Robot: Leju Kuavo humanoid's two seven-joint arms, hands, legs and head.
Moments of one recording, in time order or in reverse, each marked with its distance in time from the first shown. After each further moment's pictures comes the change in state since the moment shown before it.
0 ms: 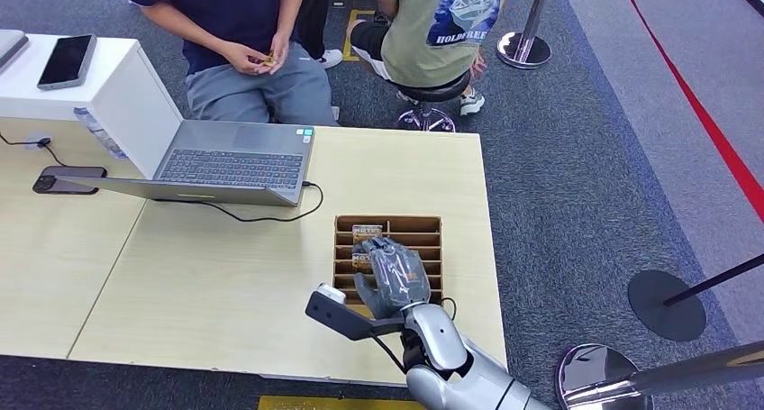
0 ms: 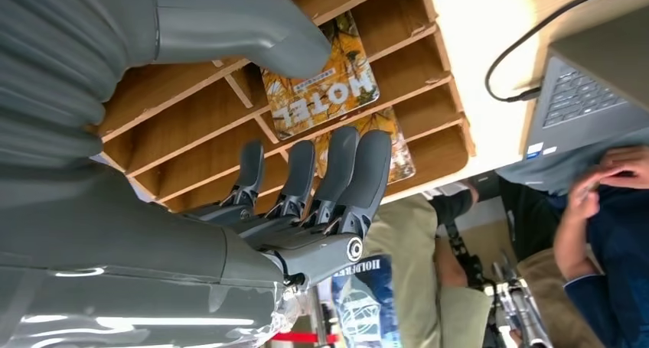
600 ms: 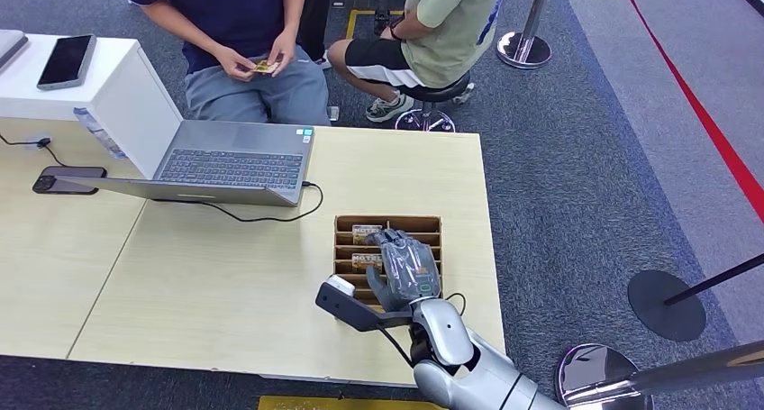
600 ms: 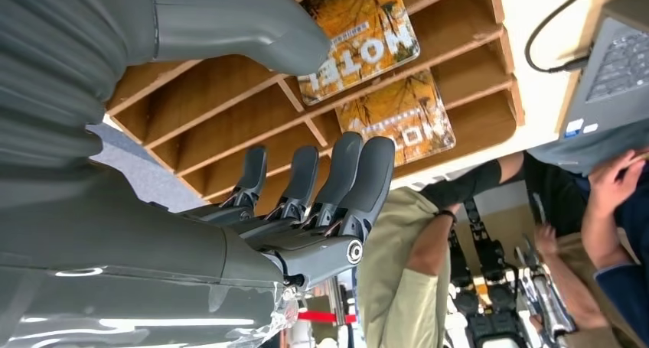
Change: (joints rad) left arm -0.008 -0.002 -0.007 -0.001 -0.003 0.000 0.003; right arm 0.004 0.017 -0.008 0.088 -0.006 0.020 0.002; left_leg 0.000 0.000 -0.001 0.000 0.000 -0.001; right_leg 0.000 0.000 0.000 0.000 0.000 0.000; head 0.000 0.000
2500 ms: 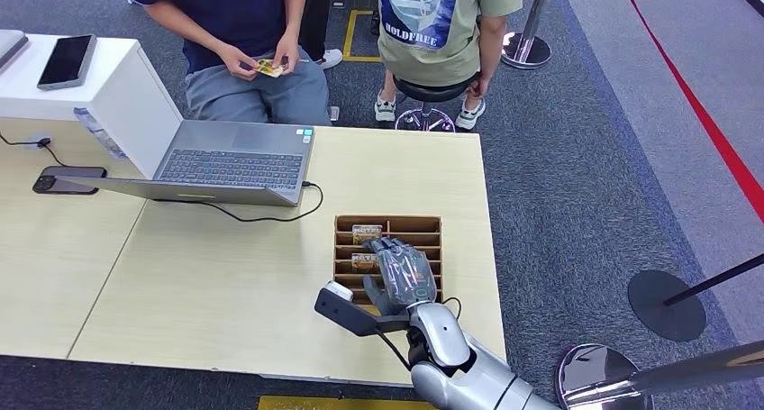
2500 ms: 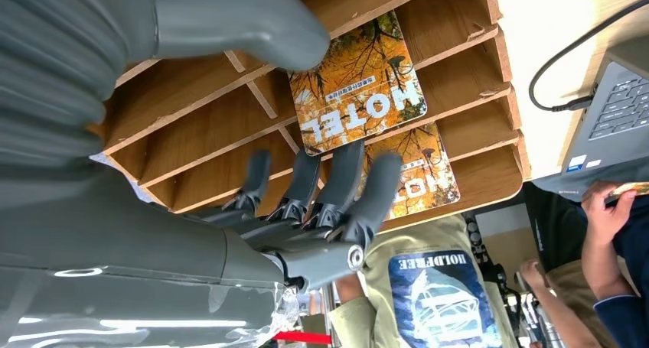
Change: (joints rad) left arm 0.006 0.002 0.002 0.000 0.012 0.001 -0.005; right arm 0.003 0.017 0.017 0.008 -0.022 -0.007 -0.020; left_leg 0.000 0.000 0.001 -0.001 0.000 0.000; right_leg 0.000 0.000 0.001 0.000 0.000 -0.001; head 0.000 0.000
